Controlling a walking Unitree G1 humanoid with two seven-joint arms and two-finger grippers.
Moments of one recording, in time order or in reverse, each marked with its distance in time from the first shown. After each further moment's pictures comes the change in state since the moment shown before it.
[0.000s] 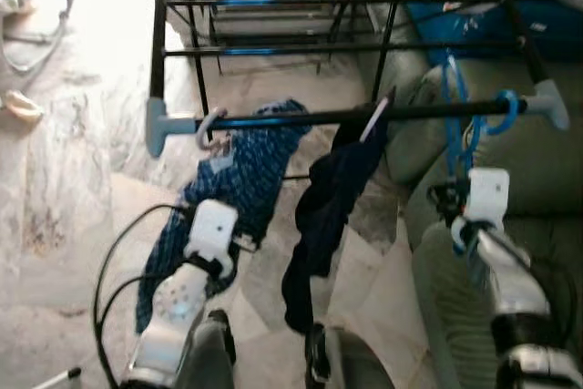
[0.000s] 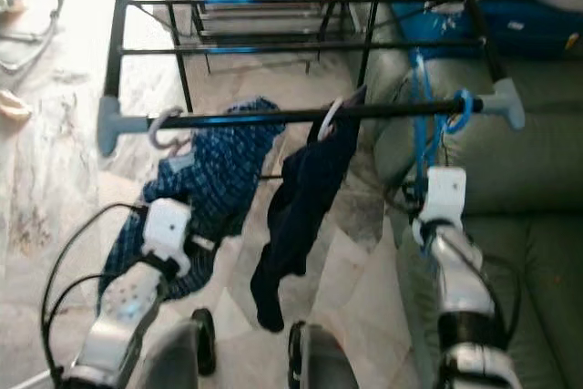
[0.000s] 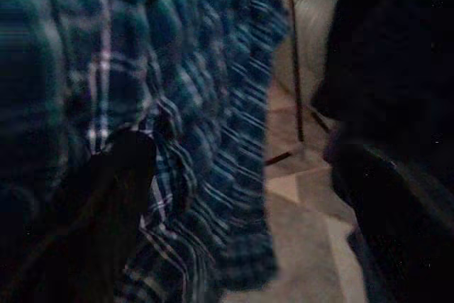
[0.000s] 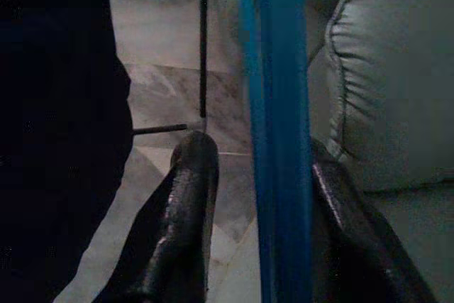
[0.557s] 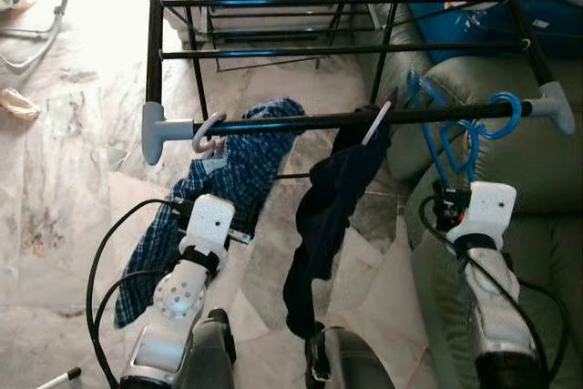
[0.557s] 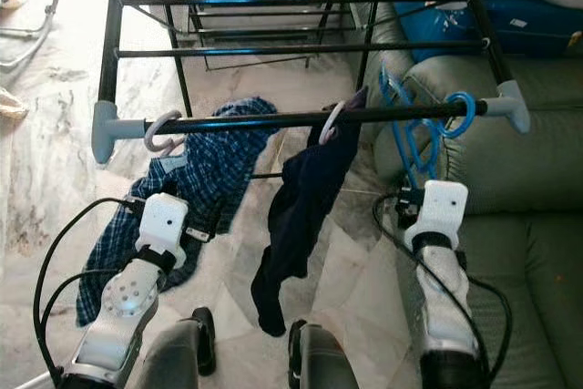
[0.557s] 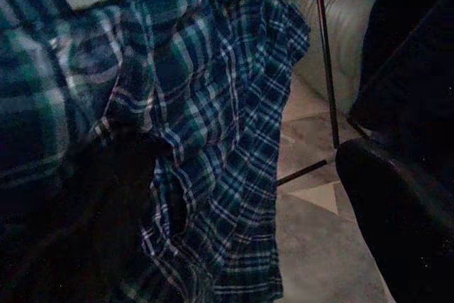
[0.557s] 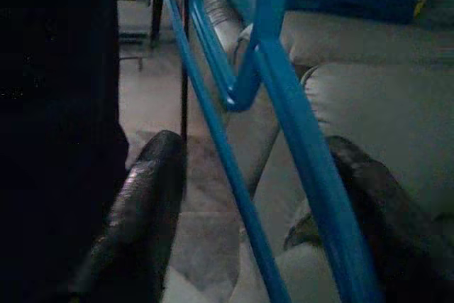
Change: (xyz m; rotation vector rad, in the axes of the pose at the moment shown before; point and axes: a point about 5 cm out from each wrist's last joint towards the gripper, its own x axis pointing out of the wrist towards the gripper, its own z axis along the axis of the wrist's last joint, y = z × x) left arm 0.002 0.003 0.006 0.089 -0.025 0.075; right arm -0.030 0.017 0.006 -0.010 -0.227 -0.090
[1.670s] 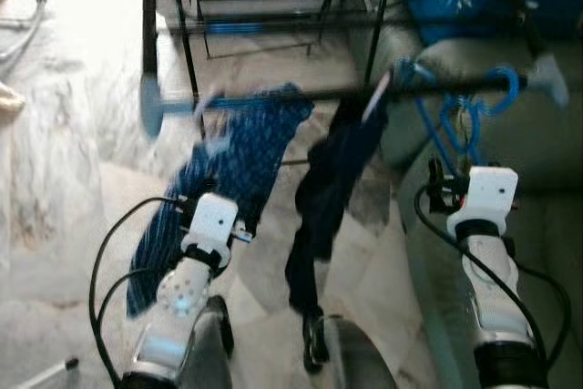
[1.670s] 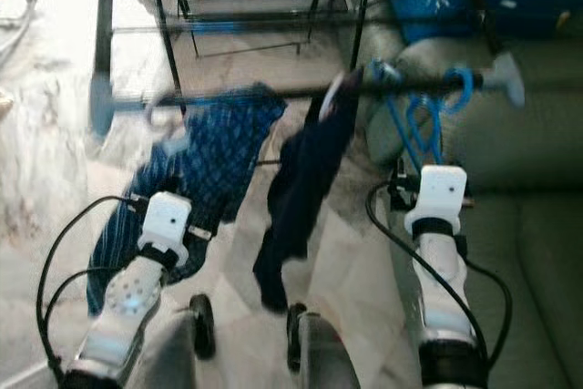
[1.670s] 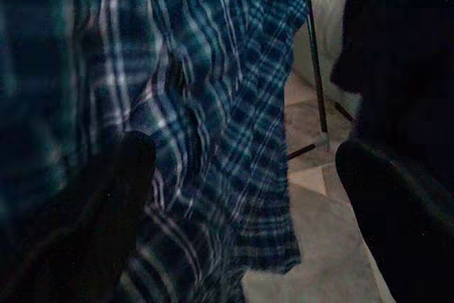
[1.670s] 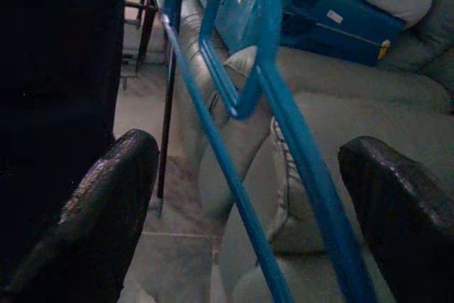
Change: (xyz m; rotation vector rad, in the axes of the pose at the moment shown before) left arm 0.004 0.001 0.000 0.016 0.003 0.010; right arm 0.010 0.008 0.023 -0.067 -0.123 0.002
